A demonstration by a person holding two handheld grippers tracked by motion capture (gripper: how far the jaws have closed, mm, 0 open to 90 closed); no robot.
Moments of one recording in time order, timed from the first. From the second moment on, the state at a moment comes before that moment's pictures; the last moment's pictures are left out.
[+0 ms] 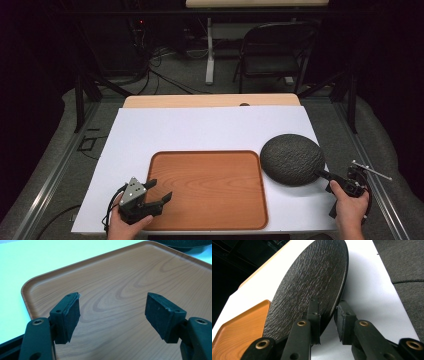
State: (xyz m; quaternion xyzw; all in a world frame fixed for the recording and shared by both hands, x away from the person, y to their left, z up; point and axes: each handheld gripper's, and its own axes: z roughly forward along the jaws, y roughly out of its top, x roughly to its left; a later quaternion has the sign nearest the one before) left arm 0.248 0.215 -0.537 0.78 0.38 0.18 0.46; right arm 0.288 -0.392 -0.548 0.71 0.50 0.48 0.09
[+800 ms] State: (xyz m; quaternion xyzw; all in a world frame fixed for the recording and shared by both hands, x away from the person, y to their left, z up) left arm 0.249 0.215 -0.538 0.78 0.38 0.18 0.46; right arm 0.302 -0.388 -0.523 0.70 0.52 0.47 0.10
